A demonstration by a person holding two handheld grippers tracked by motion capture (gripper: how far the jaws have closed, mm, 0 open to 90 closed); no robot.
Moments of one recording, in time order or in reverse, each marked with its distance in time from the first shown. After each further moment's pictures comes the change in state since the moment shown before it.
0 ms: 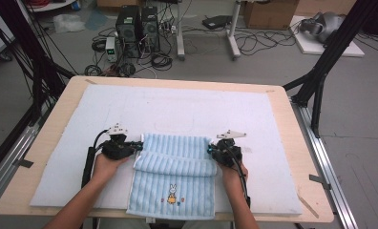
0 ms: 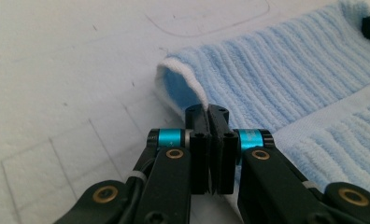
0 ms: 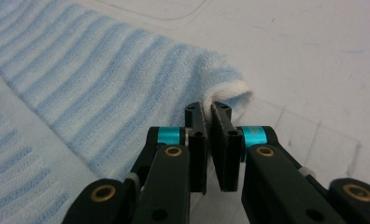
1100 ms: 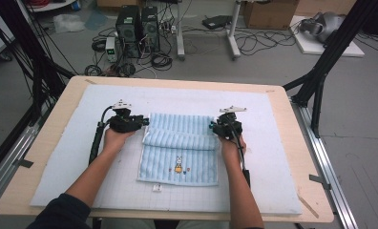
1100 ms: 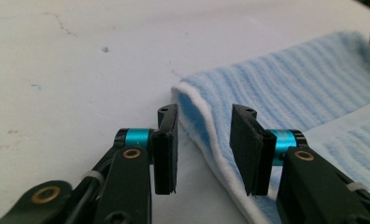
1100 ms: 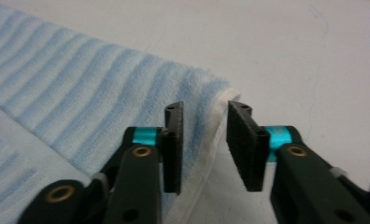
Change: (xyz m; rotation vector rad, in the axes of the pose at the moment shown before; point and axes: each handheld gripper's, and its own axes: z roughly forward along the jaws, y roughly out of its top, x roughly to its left) left arm 0.044 0.053 0.036 -0.110 0.028 -0.010; right arm -0.048 0.055 0.038 -0.058 -0.092 0.043
